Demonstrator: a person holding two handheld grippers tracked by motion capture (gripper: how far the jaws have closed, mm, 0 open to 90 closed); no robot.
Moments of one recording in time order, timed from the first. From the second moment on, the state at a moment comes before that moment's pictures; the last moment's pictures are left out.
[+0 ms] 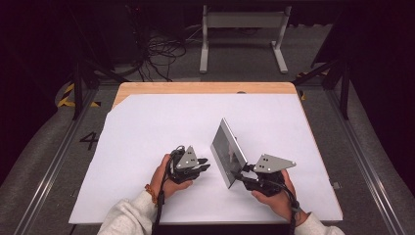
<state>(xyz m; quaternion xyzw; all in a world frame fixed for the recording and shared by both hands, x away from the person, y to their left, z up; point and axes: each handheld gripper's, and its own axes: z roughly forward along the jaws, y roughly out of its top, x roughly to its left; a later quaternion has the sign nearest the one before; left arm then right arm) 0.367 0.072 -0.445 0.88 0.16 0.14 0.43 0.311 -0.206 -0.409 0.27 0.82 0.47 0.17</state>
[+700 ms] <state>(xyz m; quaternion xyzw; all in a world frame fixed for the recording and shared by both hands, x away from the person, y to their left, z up) 0.381 0.078 -0.445 0.87 0.19 0.15 0.43 0.318 -0.213 -0.407 0.27 0.83 0.47 0.15</state>
